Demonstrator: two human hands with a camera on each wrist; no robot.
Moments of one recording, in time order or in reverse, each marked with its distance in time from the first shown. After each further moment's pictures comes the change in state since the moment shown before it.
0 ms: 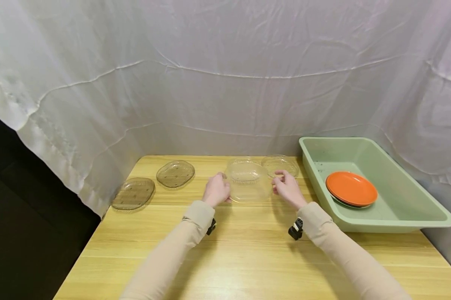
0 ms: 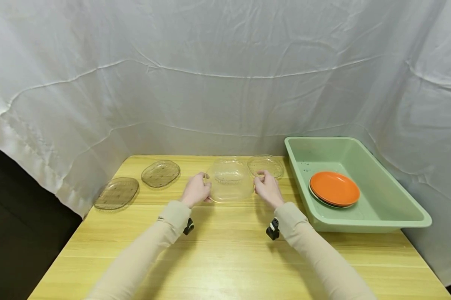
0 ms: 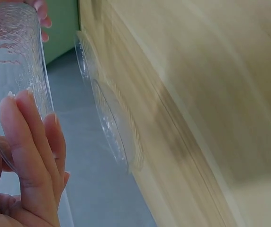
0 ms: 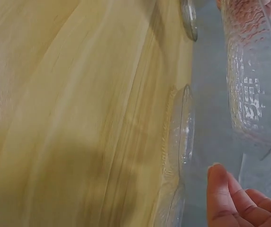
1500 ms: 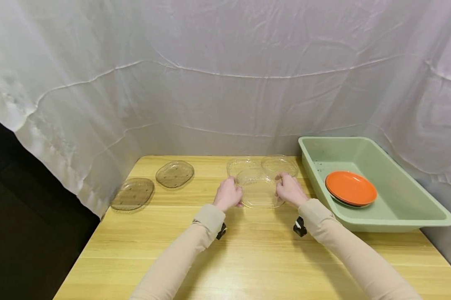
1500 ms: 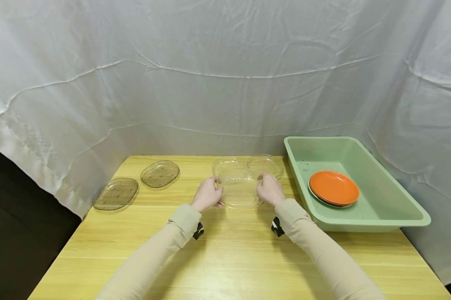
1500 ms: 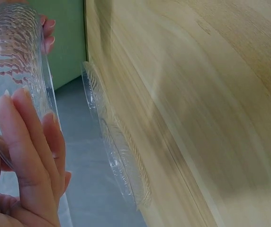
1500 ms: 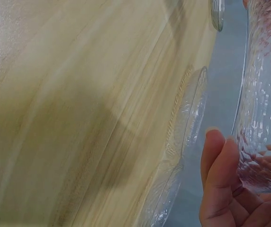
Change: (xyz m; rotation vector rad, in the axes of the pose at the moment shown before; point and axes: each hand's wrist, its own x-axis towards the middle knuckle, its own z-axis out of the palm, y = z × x) left_hand -0.009 0.016 0.028 -0.003 -0.042 0.052; right_hand 0.004 0.004 -0.011 -0.422 -0.083 -0.065
